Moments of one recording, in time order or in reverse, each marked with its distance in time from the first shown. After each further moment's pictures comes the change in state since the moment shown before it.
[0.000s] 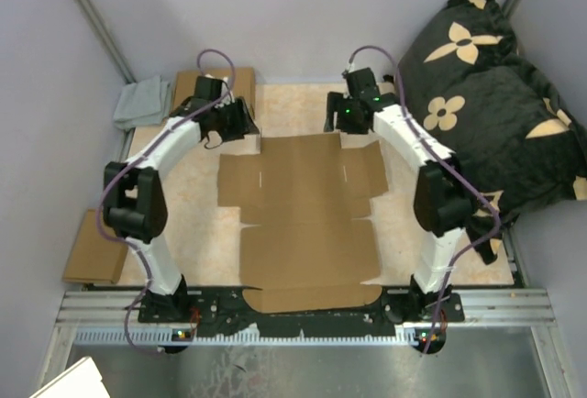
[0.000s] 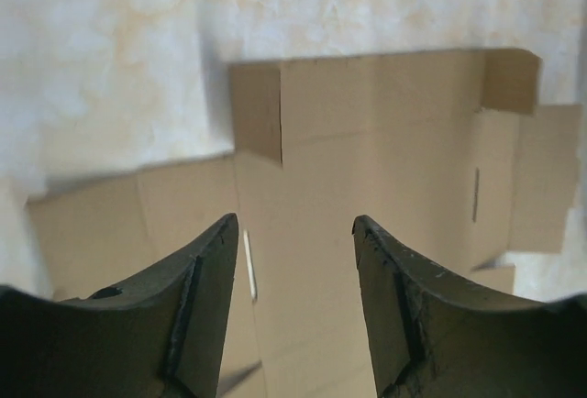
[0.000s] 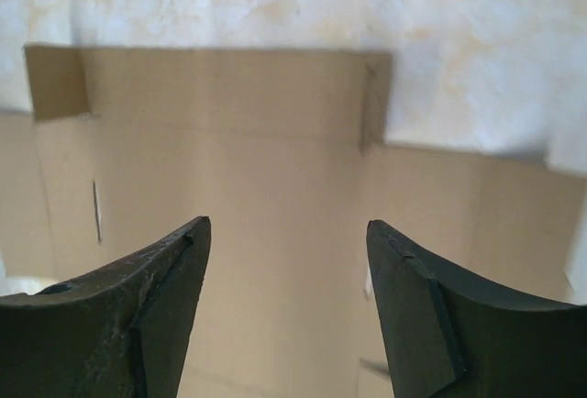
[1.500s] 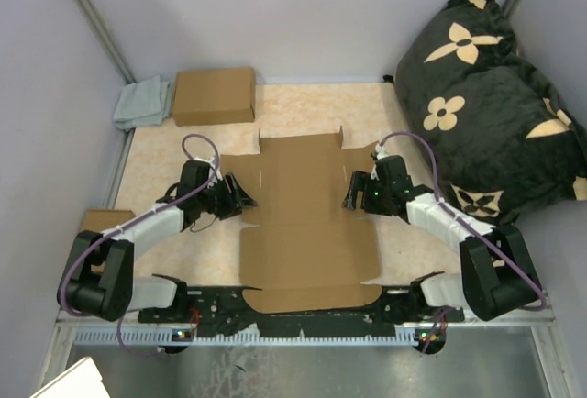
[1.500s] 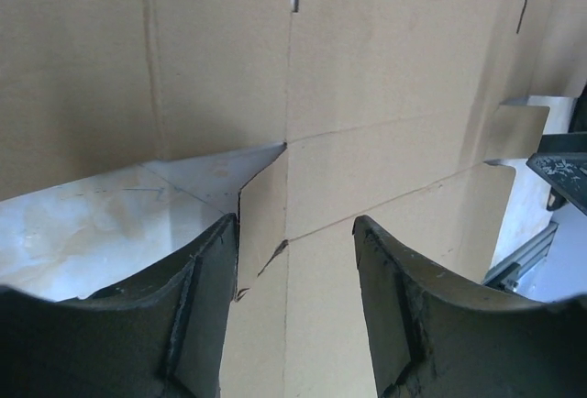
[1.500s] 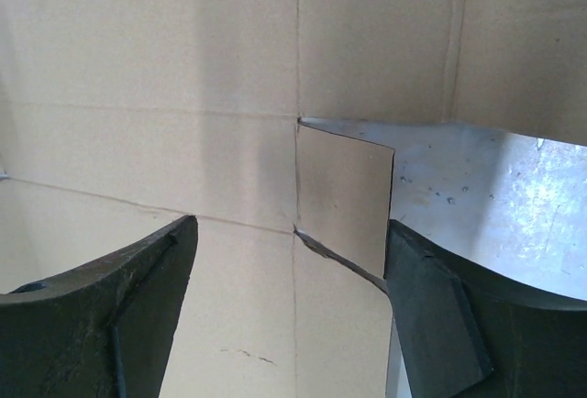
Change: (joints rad) left arm -0.021 -0.644 -1.036 0.422 0.123 -0.245; right arm -0.026 -0.711 -1.115 0.378 -0.090 0.120
